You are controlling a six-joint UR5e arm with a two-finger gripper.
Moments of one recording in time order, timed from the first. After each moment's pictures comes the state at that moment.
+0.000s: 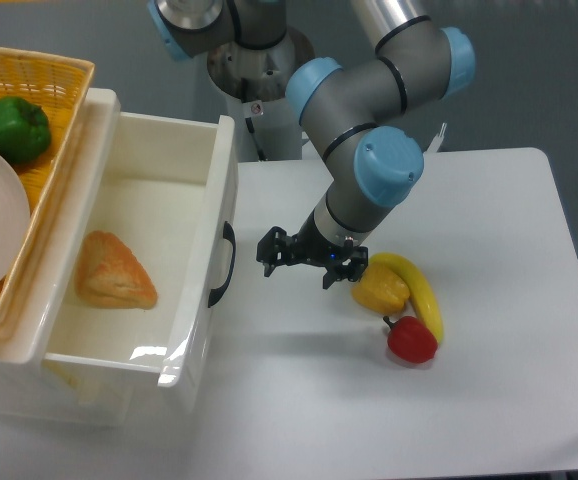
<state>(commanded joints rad) 2.51 -1.90 -1.60 -1.36 1.24 0.58</state>
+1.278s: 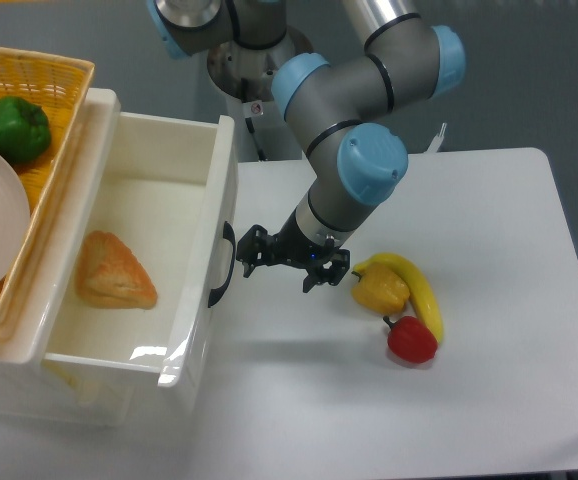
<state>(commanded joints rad) 2.49 -1.89 -1.59 -1.37 1.19 0.58</state>
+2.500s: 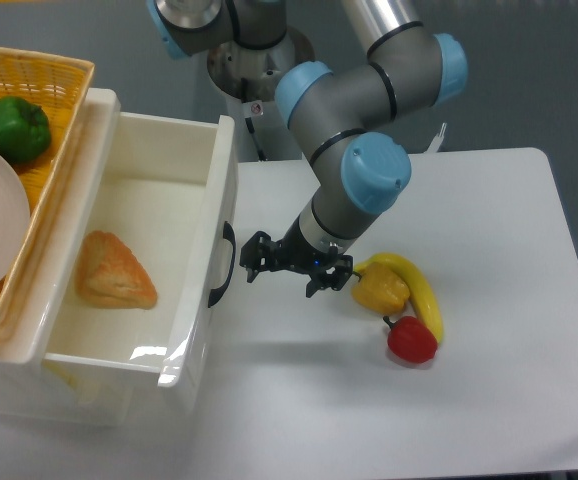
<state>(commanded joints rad) 2.50 -1.93 -1.56 -1.36 1.20 0.58</state>
